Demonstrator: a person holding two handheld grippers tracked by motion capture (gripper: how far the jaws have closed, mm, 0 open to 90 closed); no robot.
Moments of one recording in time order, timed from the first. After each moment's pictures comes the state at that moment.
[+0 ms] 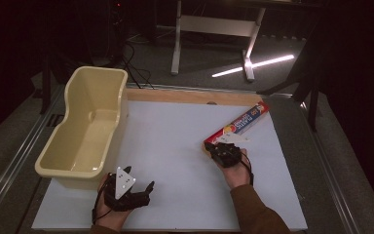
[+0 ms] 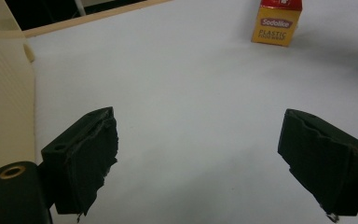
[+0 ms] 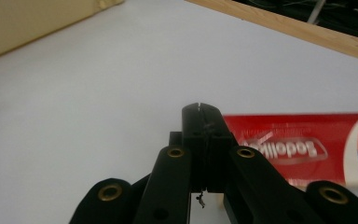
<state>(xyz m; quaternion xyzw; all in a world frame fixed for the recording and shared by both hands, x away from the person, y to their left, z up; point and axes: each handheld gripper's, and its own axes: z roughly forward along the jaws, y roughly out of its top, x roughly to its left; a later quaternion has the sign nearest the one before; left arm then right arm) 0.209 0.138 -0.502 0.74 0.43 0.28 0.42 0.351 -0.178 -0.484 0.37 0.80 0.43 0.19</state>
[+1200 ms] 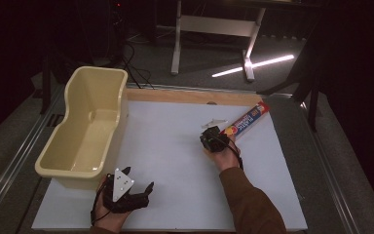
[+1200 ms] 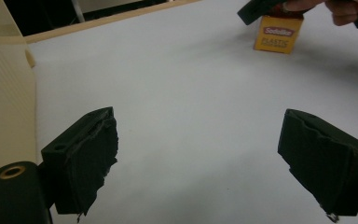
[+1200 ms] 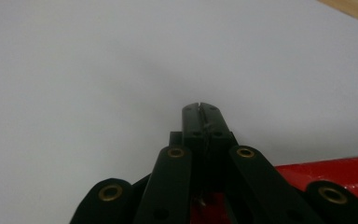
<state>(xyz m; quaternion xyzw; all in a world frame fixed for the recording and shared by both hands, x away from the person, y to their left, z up) 0.204 0.140 -0.499 0.74 0.43 0.28 0.43 0.408 -0.146 -0.496 0.40 0.84 0.30 0.19</state>
